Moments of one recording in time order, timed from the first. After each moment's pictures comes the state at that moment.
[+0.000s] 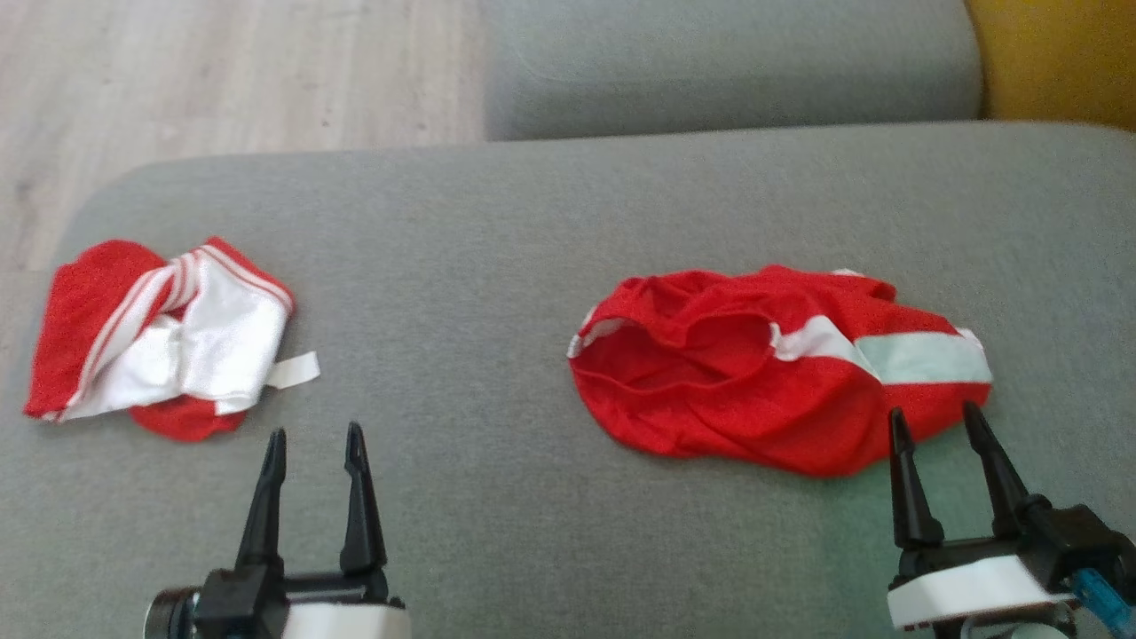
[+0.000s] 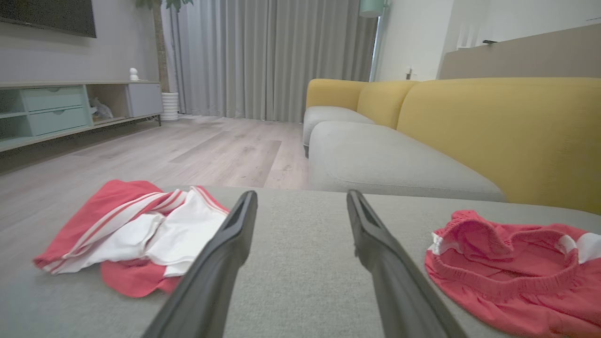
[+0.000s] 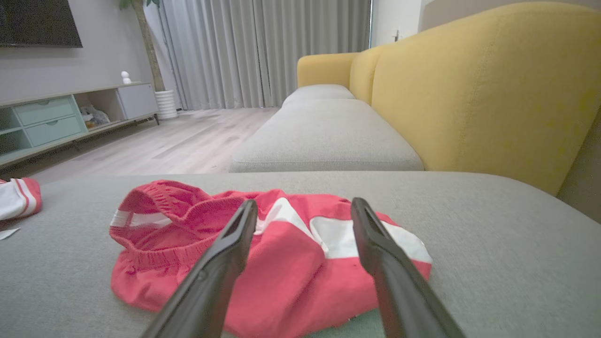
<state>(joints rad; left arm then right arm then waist) 0.10 0.05 -0.18 0.06 -0.18 0.10 -0.25 0.11 -0.04 -0.03 0.15 0.06 0.13 -0.26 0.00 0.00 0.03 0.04</state>
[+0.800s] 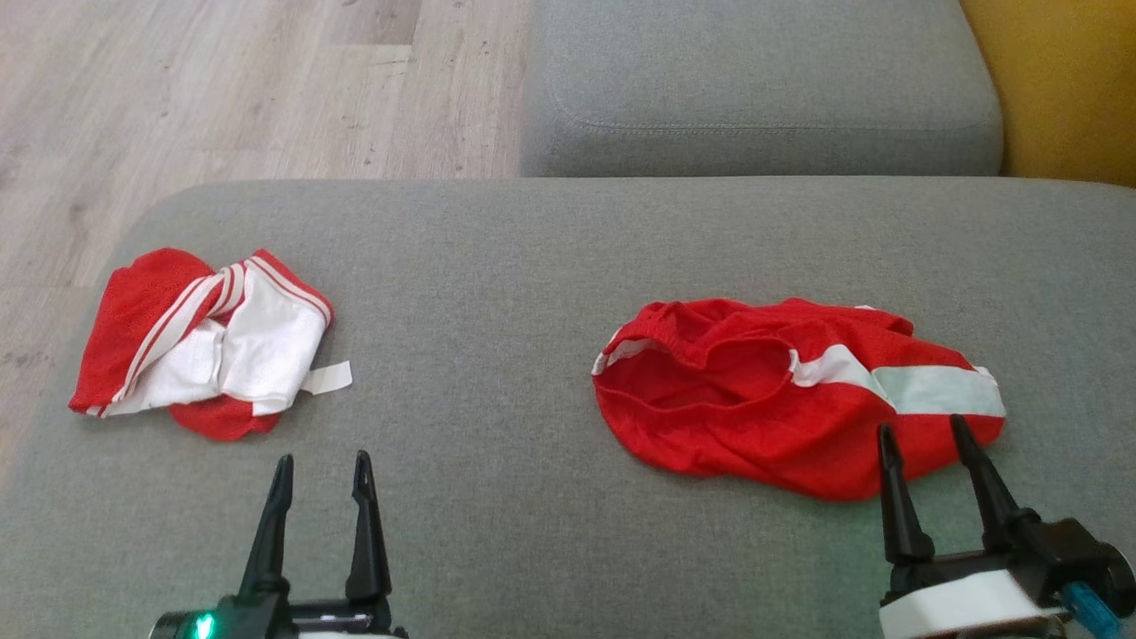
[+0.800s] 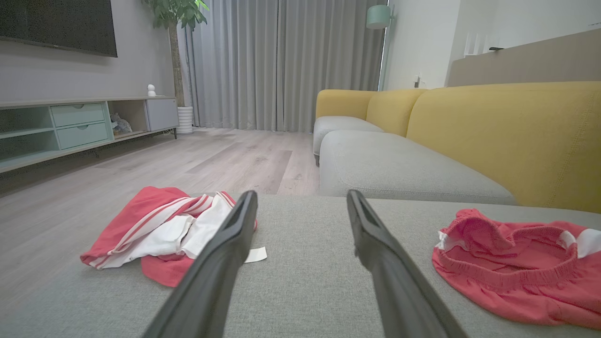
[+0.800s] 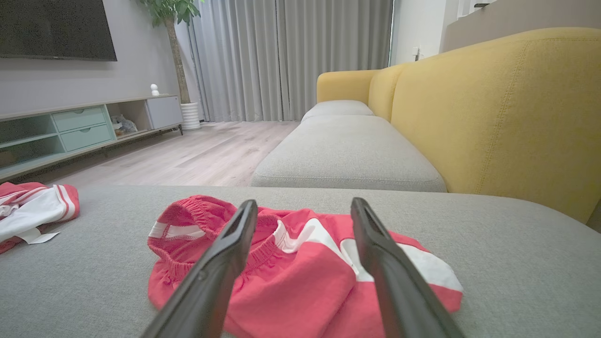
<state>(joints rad) 0.17 0.05 -0.18 0.03 -0.14 0.10 -0.25 0.14 -0.04 0.00 0.13 0.06 0.13 -0.26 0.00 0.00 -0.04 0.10</state>
